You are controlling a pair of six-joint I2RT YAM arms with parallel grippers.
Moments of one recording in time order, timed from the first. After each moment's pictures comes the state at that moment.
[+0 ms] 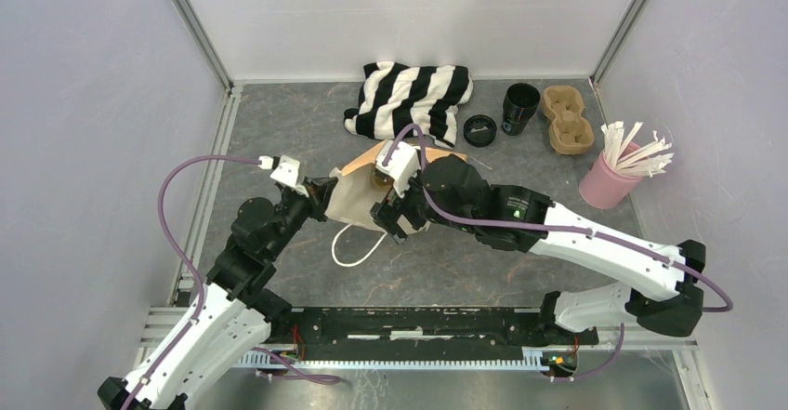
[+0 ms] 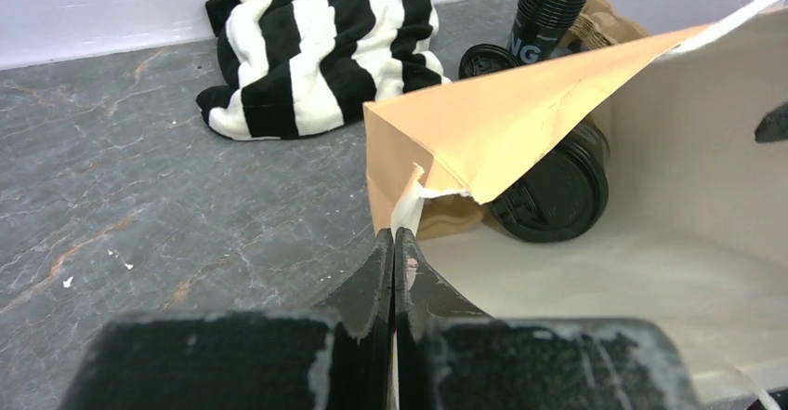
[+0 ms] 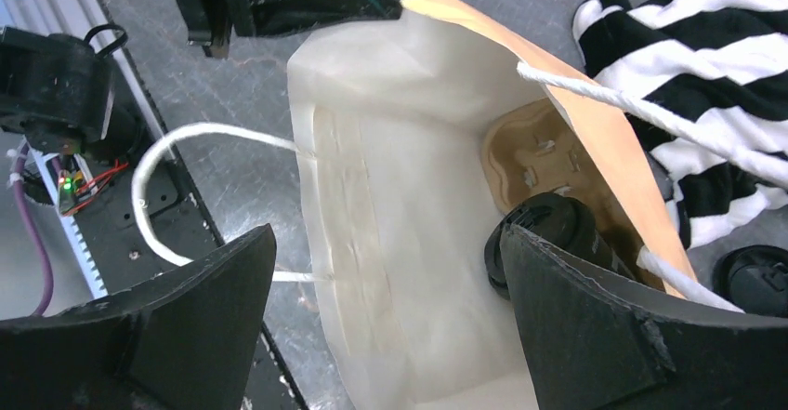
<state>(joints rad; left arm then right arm) -0.54 0.54 0.55 -0.06 -0.06 -0.15 1.17 1.31 1.40 -0.53 0.18 -0.02</state>
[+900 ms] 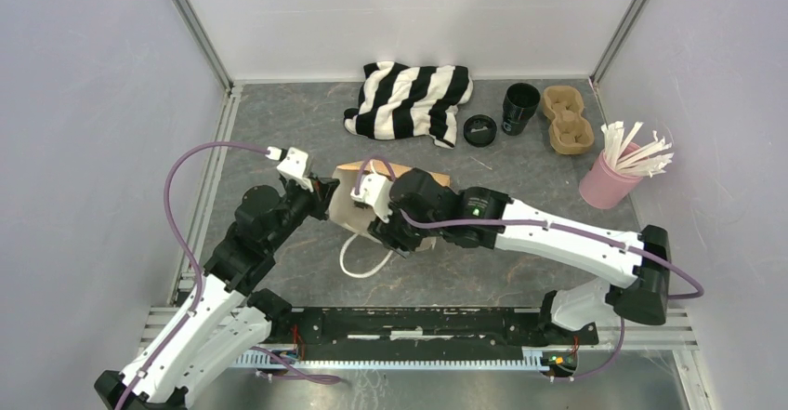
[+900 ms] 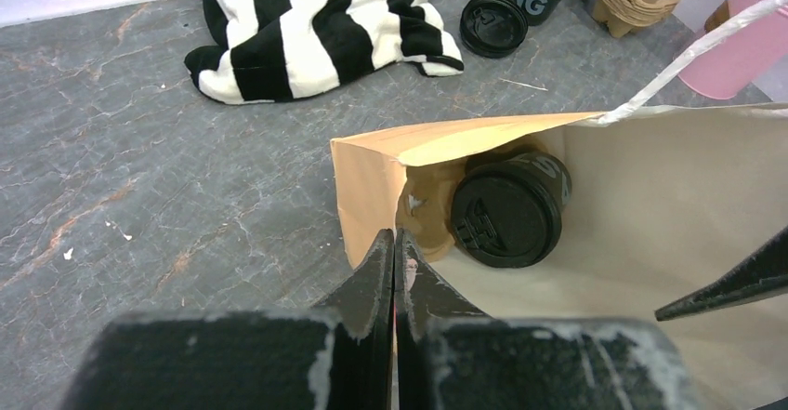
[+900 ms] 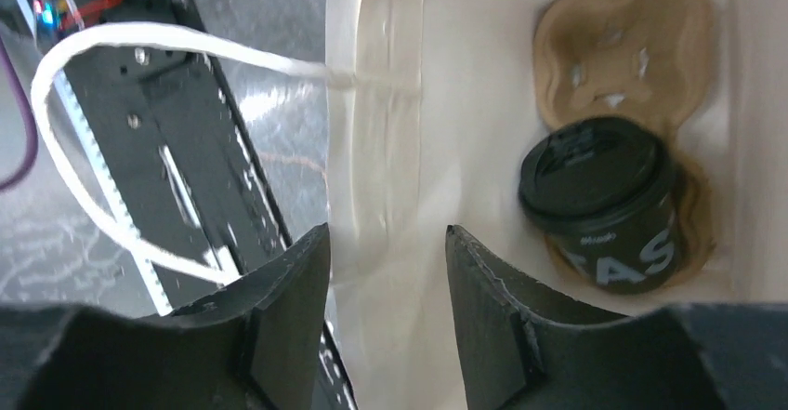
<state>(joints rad) -0.54 0.61 0.65 -0.20 -0.02 -0.14 1.18 1.45 1.39 -0.67 0.02 -0.01</state>
